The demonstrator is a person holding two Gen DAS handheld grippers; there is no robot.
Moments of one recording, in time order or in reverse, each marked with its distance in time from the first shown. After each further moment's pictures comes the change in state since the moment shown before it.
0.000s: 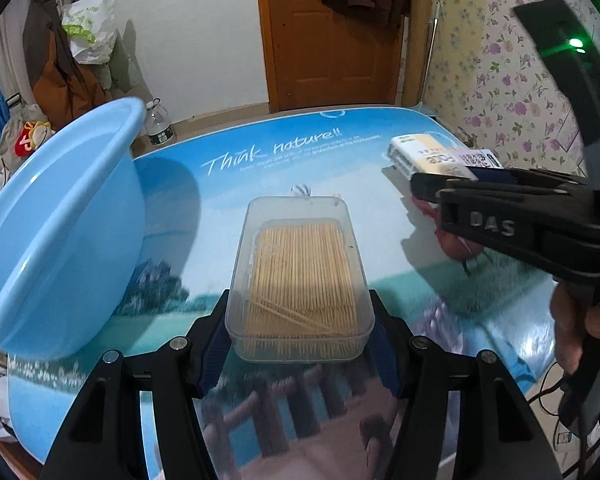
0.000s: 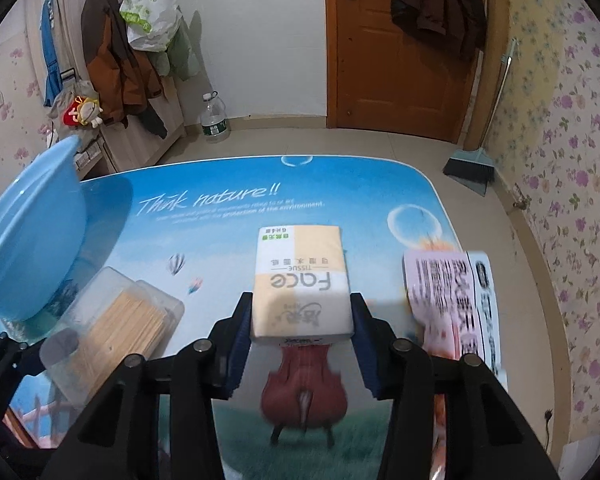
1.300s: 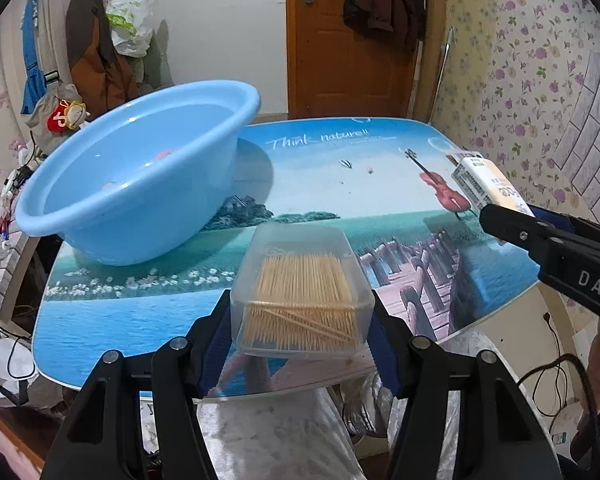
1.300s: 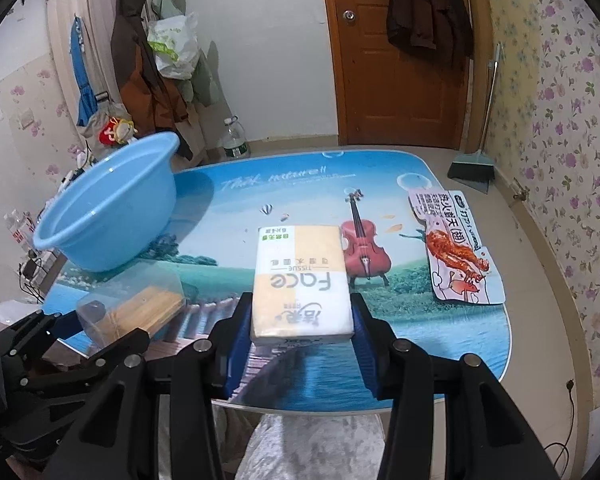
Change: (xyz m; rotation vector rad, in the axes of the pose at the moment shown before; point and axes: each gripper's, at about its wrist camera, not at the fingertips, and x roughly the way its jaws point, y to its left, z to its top) left arm -0.078 0.044 -0.065 -0.069 -0.069 0.009; right arm -0.115 0.050 -0.082 0.052 -0.100 0.056
